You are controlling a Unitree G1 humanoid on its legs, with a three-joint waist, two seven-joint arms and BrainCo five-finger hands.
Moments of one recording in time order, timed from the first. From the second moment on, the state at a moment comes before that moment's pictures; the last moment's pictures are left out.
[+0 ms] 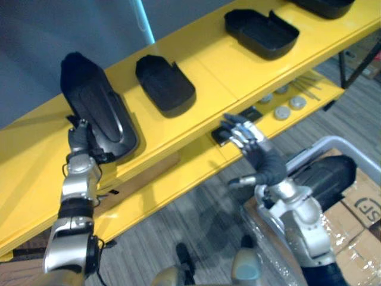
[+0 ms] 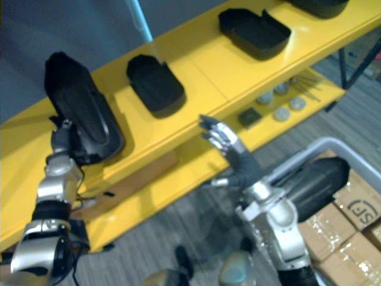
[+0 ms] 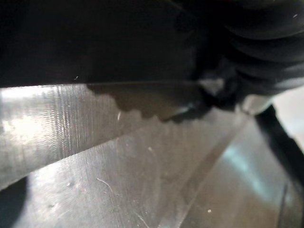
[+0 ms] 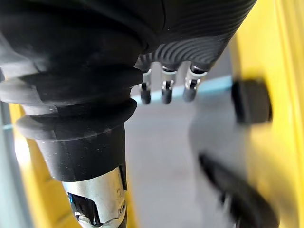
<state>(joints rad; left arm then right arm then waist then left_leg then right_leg) -0.67 0.48 0.17 0.61 -0.32 0.14 0.31 -0.14 -0.33 0.32 -0.37 0.42 -0.26 0.44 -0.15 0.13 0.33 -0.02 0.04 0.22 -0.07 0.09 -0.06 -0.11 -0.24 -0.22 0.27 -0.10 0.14</state>
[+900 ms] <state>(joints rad) -0.98 0.52 -0.06 0.62 -0.33 0.16 0.31 -0.43 -0.22 0.55 -0.24 0.34 -0.26 0.33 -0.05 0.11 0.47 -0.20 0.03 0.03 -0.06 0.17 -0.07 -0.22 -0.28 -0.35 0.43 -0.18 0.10</state>
